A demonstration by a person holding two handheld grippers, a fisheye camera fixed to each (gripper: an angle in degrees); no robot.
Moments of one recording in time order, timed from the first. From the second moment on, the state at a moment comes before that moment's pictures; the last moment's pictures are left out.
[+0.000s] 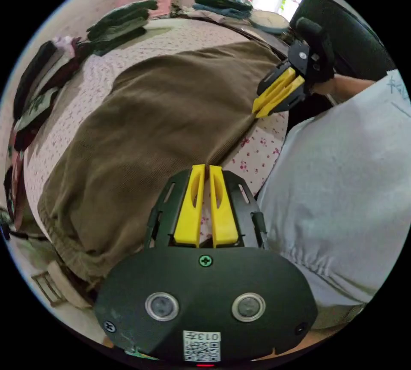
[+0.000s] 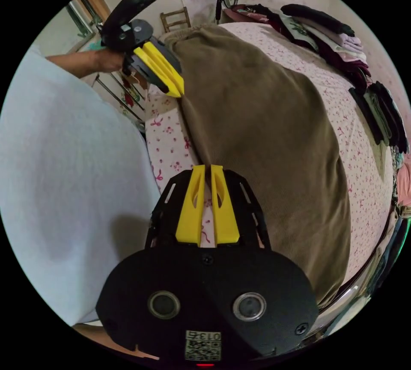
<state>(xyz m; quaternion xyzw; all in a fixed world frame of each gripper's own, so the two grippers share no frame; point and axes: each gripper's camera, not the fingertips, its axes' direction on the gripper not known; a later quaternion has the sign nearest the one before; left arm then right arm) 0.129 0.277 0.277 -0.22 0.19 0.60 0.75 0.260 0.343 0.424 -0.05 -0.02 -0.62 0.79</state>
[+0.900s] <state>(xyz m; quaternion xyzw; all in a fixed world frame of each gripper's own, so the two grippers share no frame) -0.149 0.130 0.251 -0.08 0.14 0.06 0.98 0.169 0.325 0.446 -0.04 0.02 -0.61 0.79</state>
